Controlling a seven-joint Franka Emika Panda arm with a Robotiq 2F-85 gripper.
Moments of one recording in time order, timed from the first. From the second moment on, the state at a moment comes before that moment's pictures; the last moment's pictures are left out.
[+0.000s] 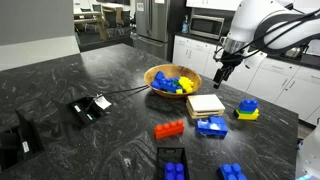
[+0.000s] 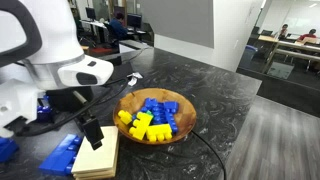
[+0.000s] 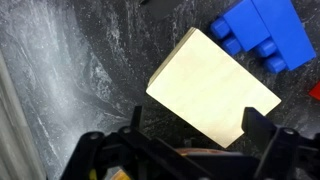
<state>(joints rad) -0.06 -0.44 0.04 -2.47 -0.07 2.10 0.19</state>
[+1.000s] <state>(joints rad) -0.03 -0.40 0.06 -2.47 -0.09 2.11 0.19</state>
